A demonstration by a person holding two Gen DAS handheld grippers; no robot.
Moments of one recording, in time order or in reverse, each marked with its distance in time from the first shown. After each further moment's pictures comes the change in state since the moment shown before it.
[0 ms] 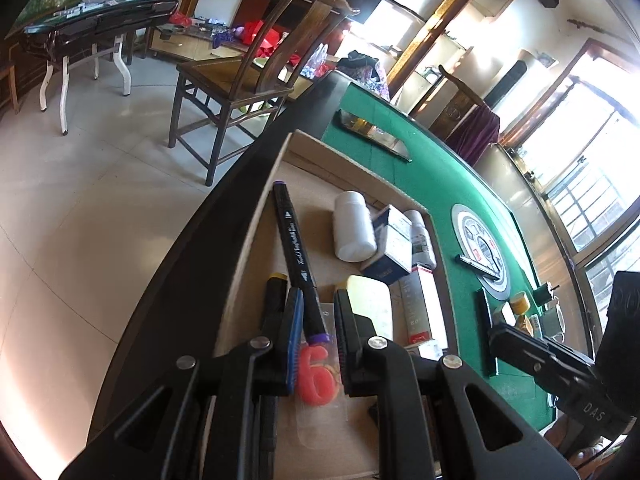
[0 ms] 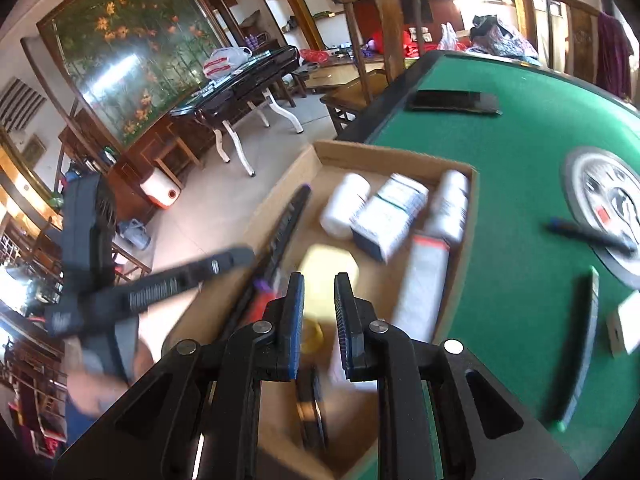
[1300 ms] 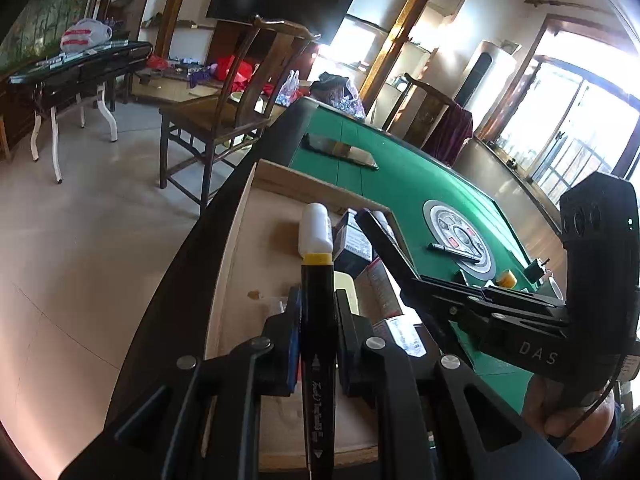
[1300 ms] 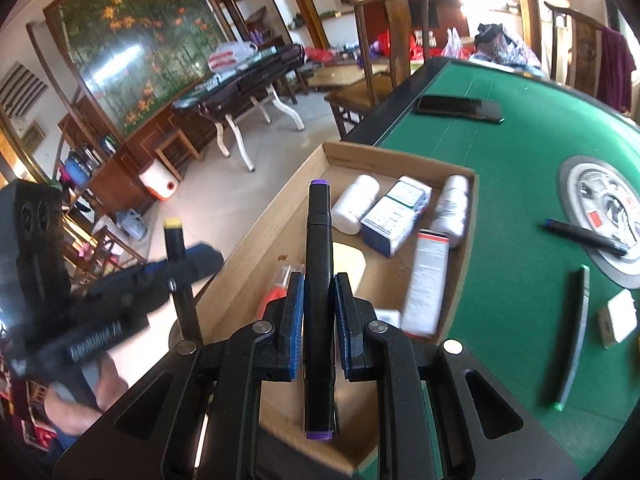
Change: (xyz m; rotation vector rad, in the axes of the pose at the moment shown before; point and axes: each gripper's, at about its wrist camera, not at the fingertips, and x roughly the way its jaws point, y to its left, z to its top) left arm -0.042 -0.022 -0.026 0.122 -0.087 -0.002; right arm 0.008 0.024 0.002 -0.046 0.024 -0.026
